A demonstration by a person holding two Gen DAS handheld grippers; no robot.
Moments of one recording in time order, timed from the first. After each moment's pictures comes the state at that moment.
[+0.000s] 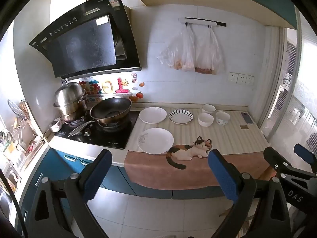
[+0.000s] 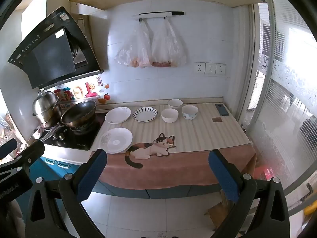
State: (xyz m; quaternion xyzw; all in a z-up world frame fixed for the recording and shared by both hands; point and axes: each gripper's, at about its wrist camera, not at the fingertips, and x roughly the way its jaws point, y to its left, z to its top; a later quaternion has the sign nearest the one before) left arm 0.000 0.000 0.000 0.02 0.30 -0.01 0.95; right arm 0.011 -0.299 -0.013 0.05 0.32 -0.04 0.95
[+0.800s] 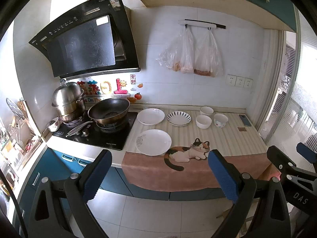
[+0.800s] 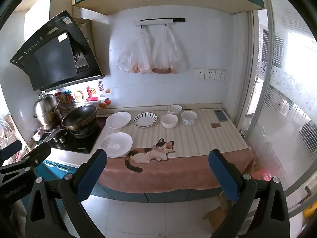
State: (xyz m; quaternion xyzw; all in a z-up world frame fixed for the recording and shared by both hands) left arm 0.001 -0.004 0.001 0.01 0.30 -0.01 0.95; right arm -0.004 -0.298 -0.003 0.04 0.30 -0.04 0.95
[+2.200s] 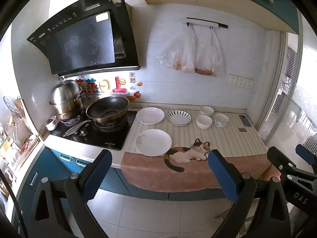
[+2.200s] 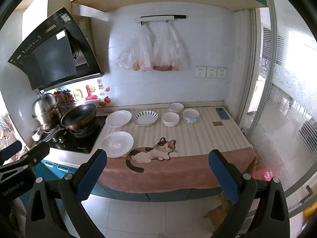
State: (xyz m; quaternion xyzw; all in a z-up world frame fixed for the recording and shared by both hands) left arm 0.011 0.000 -0.007 0.00 0.31 -0.02 0.95; right arm 0.011 -0.295 -0.009 0.04 0.30 -0.04 0.95
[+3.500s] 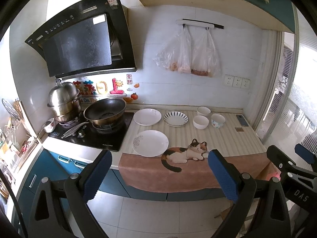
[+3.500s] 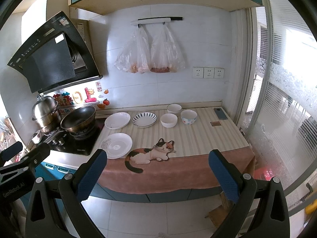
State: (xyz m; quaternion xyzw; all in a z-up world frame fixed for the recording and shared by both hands) left arm 0.011 -0.004 -0.004 0.00 0.30 -0.02 0.95; right arm 0.006 -0.297 -0.009 0.05 0.30 -0.05 0.95
